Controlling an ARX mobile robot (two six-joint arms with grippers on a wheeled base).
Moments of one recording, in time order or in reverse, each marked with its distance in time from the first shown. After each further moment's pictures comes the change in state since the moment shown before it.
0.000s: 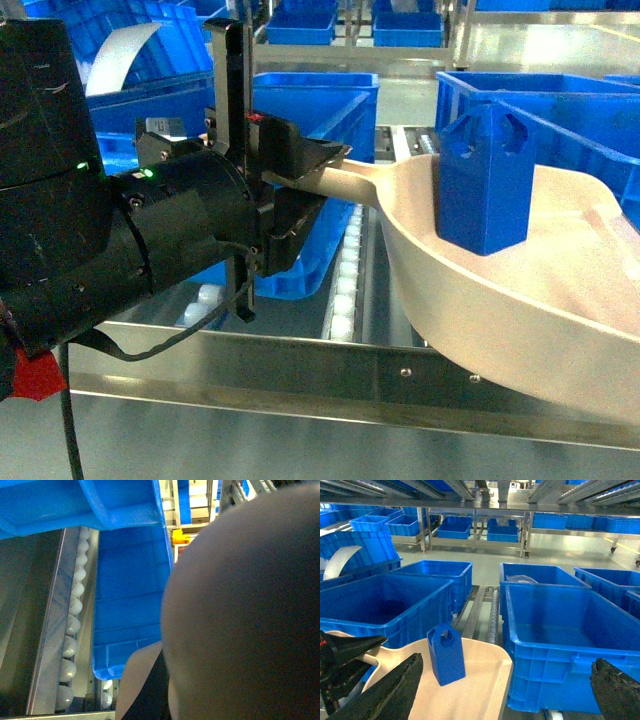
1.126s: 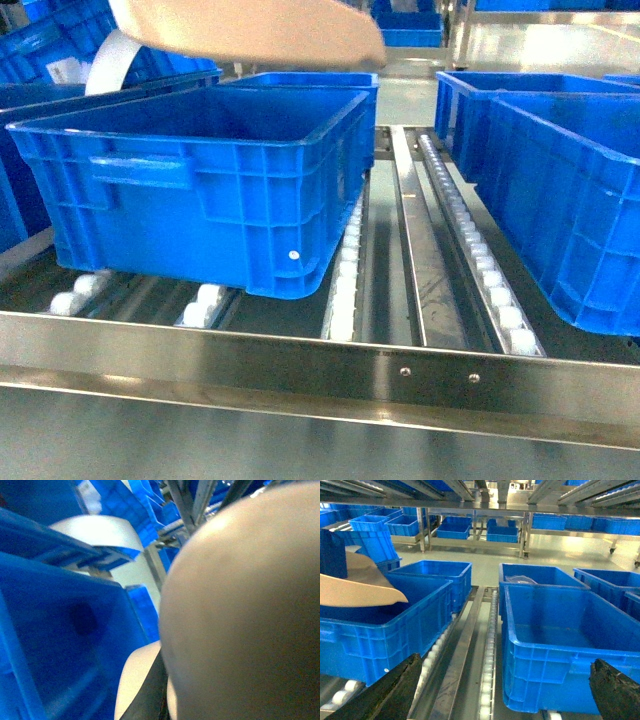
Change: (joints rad) left arm 0.137 -0.364 0.263 -0.555 -0.818 0.324; right arm 0.000 0.000 0.000 0.001 -0.001 0.000
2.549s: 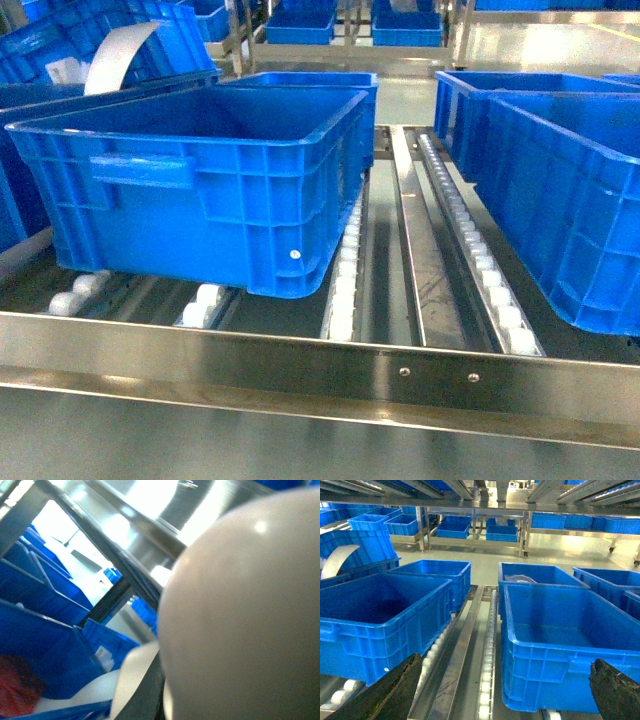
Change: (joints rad) left arm -0.056 -0.236 0.012 0.291 -0.341 0.891; right arm 0.000 0.000 0.000 -0.001 0.000 0.000
